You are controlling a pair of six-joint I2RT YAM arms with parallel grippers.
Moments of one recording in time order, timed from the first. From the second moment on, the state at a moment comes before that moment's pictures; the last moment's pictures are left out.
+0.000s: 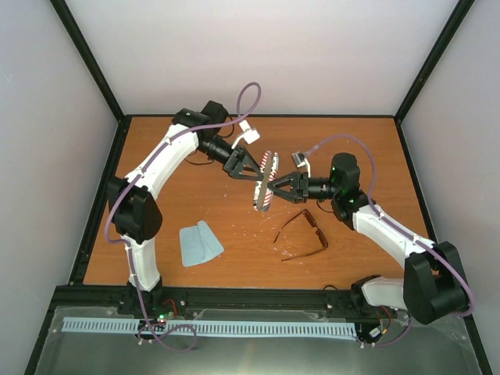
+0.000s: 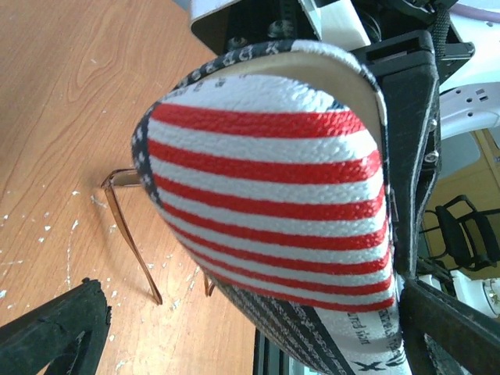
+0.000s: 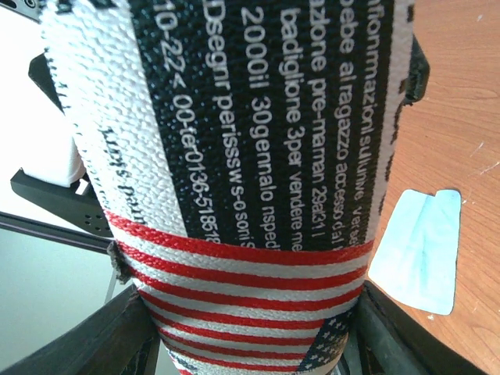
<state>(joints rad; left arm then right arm) -0.44 1.93 1.92 -1.32 1.09 0.51 0.38 1.26 0.72 0.39 -1.15 1.01</state>
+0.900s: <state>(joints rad) -0.26 1.89 1.88 -1.30 1.10 0.50 0.34 1.29 0.64 0.74 -1.06 1.13</state>
